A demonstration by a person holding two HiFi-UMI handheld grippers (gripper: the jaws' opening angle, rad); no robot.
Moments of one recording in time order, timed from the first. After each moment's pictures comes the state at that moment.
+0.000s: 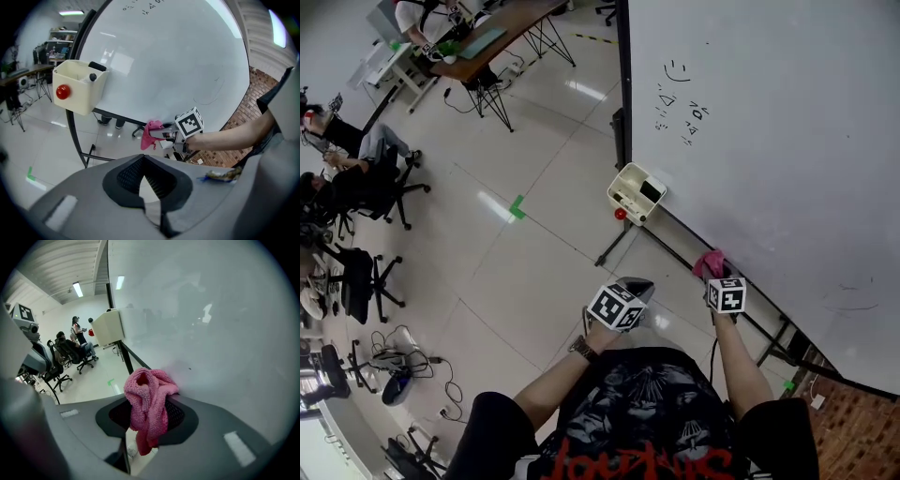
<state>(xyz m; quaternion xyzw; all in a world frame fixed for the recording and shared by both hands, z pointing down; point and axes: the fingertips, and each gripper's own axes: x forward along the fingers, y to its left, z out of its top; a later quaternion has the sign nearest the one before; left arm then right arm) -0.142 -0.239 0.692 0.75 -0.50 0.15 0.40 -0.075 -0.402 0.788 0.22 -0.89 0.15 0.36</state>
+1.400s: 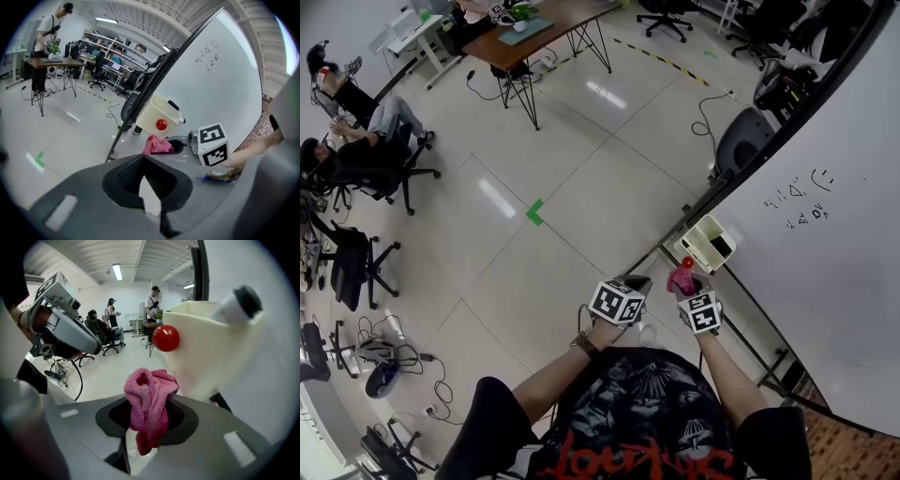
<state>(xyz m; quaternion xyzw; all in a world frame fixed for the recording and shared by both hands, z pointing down) -0.355 -0.217 0.694 0.70 -0.57 0.05 0.43 -0.316 -0.284 0.771 0.05 -0.91 0.03 0.41</state>
